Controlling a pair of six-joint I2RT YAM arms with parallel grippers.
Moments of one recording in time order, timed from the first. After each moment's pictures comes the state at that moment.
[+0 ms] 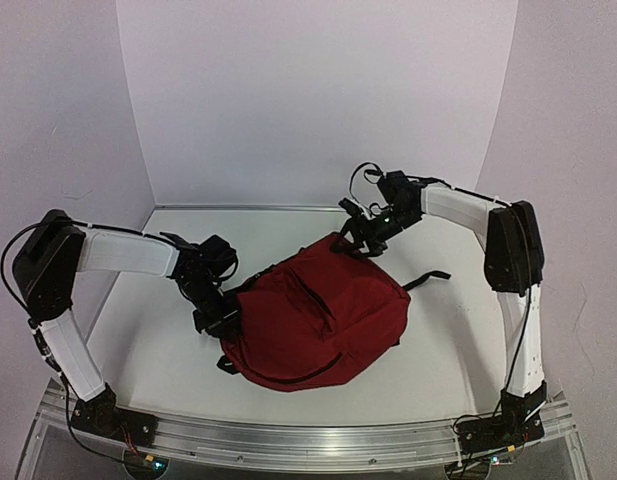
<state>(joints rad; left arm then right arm) -0.66 1.74 1.06 -0.68 0.36 -1.12 0.43 2.25 1.94 -0.87 -0.87 -0.01</state>
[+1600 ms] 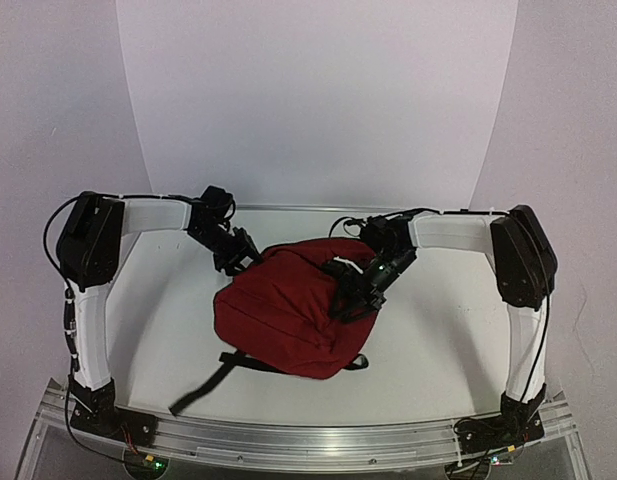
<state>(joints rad) -0.44 2.06 1.51 -0.57 0.53 -0.90 0.58 2.09 1.56 -1.00 -0.96 -0.12</state>
